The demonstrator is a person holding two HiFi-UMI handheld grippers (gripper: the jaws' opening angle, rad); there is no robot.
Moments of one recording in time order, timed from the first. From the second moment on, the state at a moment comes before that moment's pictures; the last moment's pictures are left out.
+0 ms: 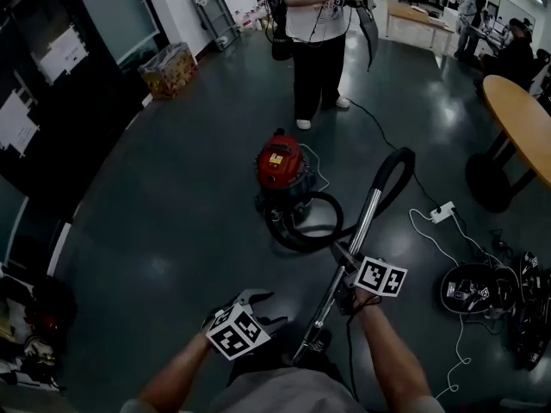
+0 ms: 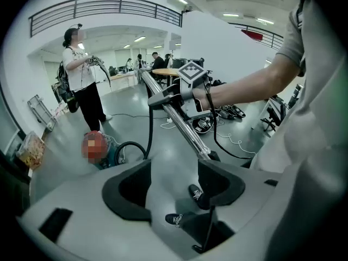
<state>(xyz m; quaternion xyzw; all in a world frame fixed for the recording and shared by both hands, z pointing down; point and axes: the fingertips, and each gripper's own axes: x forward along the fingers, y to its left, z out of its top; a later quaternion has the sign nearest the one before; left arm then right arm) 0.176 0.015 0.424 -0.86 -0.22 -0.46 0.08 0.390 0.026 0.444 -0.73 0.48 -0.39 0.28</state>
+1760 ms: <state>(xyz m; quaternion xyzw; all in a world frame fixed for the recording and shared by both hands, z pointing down) 0.478 0.003 0.412 -0.63 -0.53 -0.32 0.47 0.449 0.025 0.484 -0.63 0.61 -0.40 -0.26</state>
